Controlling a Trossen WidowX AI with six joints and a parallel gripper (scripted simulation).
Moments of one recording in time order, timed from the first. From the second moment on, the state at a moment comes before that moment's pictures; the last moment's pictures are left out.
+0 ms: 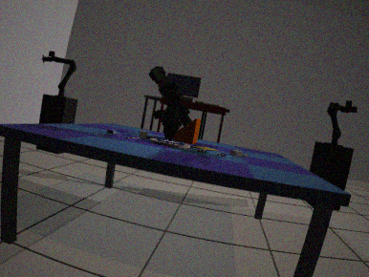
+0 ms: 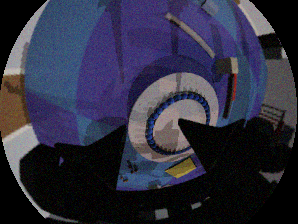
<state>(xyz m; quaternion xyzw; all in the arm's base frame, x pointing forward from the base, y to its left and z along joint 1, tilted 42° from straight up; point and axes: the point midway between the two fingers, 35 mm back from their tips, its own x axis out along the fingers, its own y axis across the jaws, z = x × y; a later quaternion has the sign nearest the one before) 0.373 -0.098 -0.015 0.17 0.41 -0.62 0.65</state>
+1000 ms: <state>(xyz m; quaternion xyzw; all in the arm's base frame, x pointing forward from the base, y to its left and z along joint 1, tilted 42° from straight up) 0.374 -0.088 -0.004 -0.32 0.72 -0.17 0.59</state>
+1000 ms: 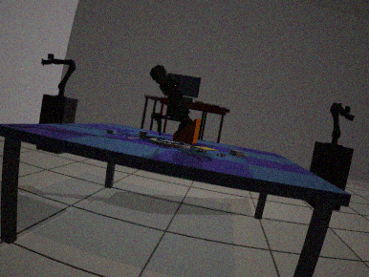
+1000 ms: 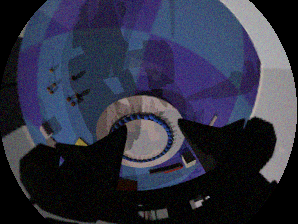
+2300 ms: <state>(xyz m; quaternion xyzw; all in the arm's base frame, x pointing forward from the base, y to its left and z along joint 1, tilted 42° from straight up) 0.378 -0.089 -0.001 -0.60 0.69 0.26 0.31</state>
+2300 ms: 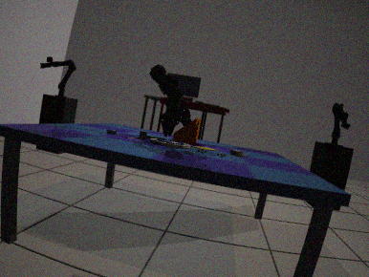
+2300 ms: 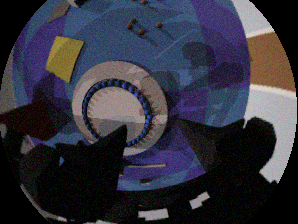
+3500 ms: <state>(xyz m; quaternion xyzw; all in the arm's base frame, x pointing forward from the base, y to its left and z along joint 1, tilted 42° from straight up) 0.375 -0.105 -0.021 -0.60 0.69 0.27 0.31</state>
